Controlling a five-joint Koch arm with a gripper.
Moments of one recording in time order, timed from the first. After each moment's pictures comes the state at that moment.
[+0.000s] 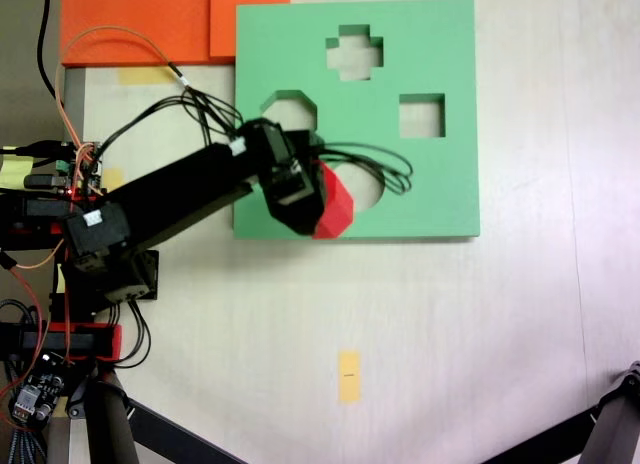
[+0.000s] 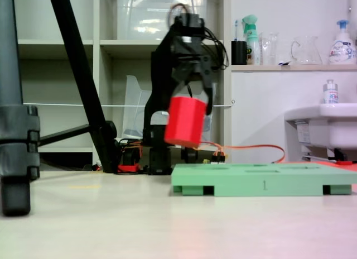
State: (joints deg) arm -26.5 80.8 60.4 100.7 113.3
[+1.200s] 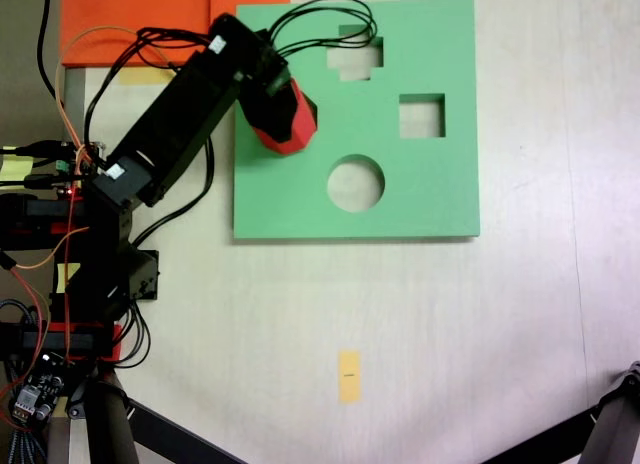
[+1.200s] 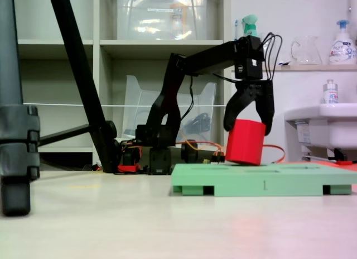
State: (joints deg) arm -50.7 67.5 55.4 100.8 121.6
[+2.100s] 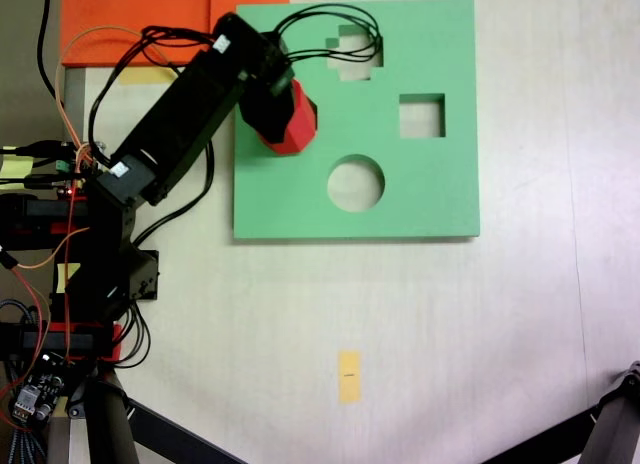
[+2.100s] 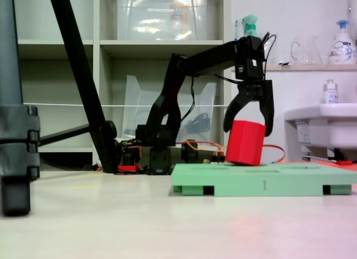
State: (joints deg) arm -48.5 66.6 54.0 100.7 134.5
